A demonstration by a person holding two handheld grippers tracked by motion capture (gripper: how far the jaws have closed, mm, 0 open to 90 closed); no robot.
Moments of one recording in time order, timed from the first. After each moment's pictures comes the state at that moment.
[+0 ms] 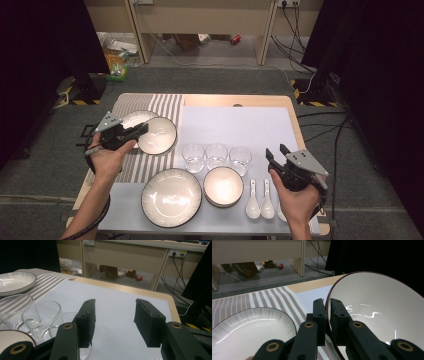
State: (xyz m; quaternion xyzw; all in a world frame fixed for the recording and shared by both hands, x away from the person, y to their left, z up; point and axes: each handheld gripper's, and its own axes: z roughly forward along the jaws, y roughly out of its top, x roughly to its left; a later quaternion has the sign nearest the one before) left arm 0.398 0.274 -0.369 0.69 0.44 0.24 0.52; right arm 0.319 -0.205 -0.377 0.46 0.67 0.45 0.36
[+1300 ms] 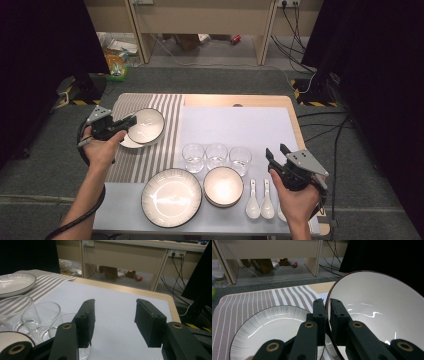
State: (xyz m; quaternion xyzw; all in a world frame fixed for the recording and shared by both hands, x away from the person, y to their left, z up) left arm 0.428 0.309 -0.378 0.67 0.49 0.25 0.50; right arm 0.319 -0.204 -0.378 0.47 0.67 0.46 0.36
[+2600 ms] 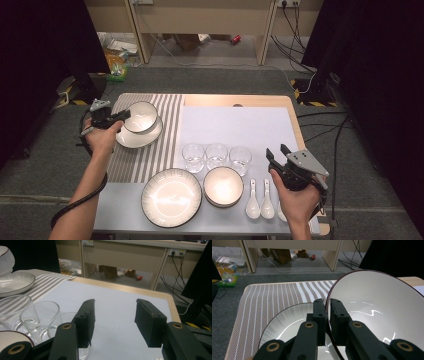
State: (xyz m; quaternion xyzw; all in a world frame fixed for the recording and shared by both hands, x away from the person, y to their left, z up) left arm 0.482 0.336 -0.404 0.65 0.55 0.27 0.46; right arm 0.320 -0.206 -0.379 0.47 0.67 0.45 0.36
